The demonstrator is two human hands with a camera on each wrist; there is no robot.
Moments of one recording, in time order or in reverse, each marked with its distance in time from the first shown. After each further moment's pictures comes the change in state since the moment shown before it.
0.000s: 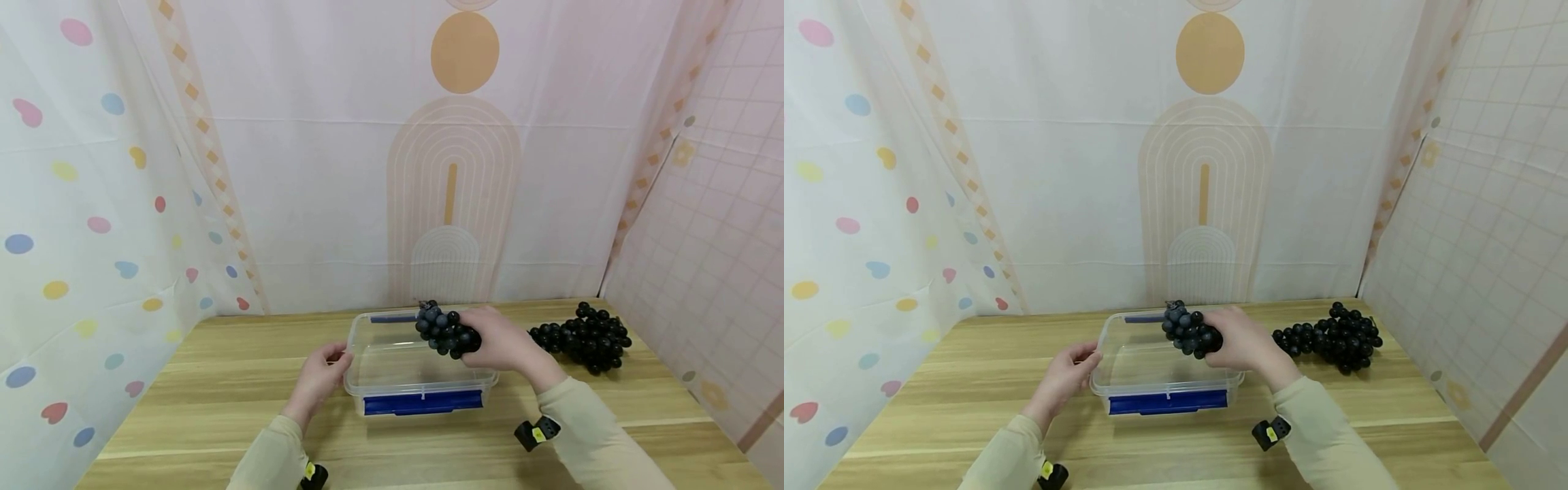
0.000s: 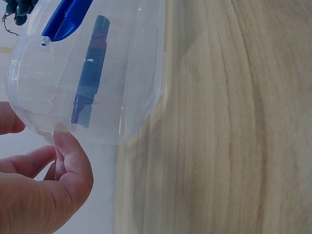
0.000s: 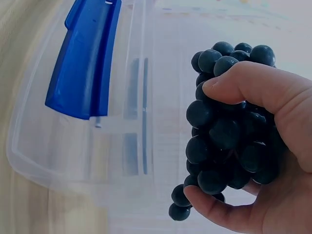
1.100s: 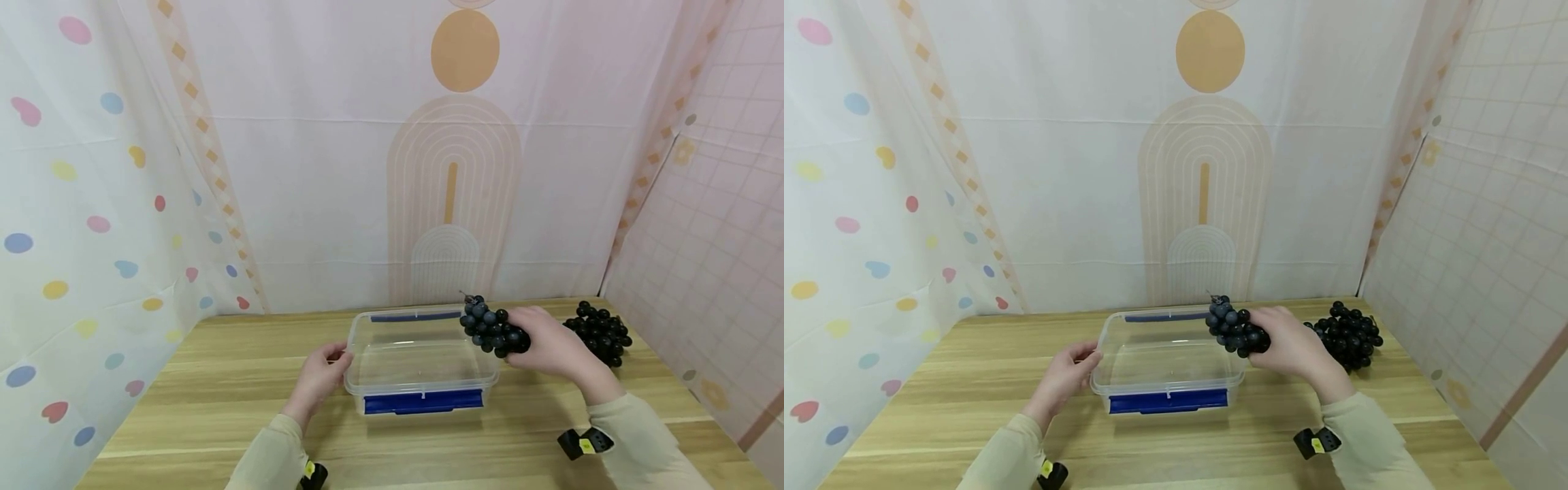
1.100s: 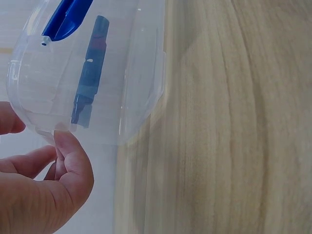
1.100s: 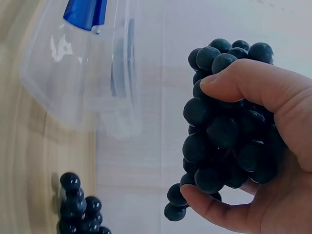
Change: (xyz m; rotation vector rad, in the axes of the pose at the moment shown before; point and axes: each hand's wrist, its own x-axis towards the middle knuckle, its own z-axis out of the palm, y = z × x) left_hand -0.001 0.002 -0.001 0.008 -0.014 -0.001; right_hand -0.050 0.027 -0.032 -0.020 0.086 0.094
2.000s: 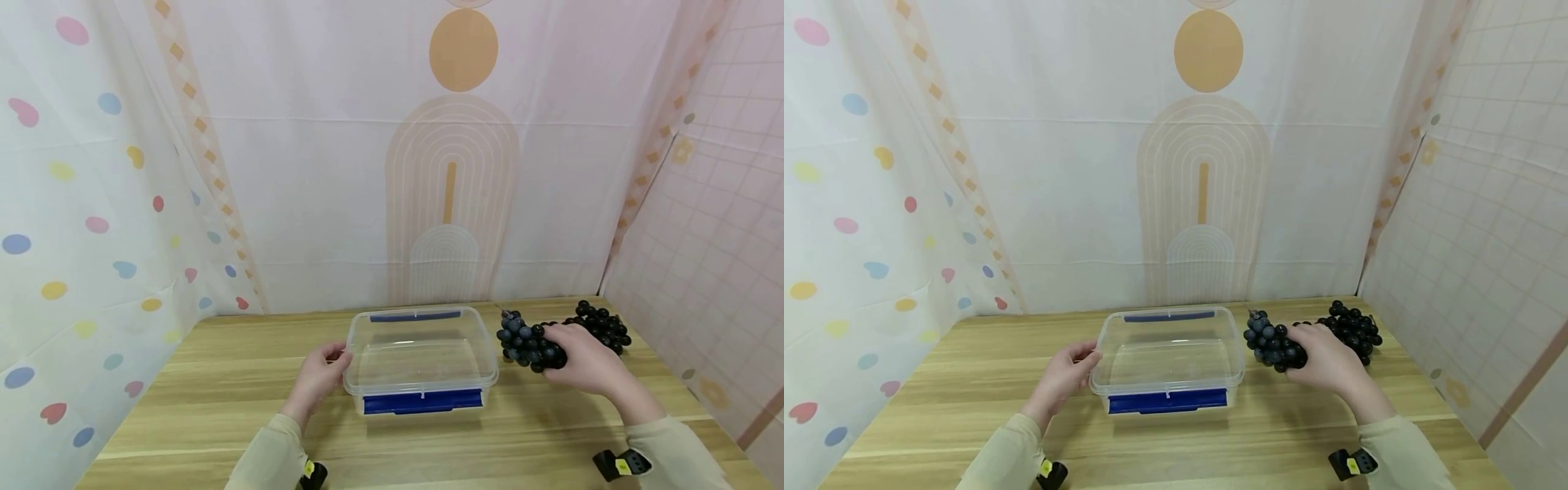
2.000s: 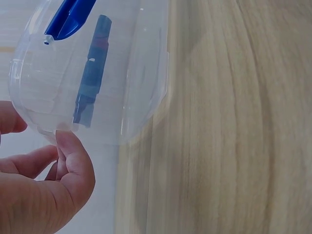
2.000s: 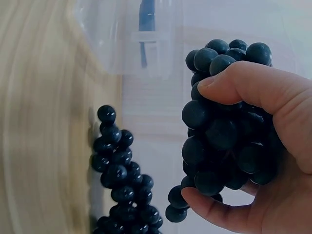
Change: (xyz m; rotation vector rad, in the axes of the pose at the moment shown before) left_hand 0.002 -0.001 -0.002 -0.002 -0.004 -0.006; right_hand -0.041 0.035 -0.001 -0.046 -0.017 0.110
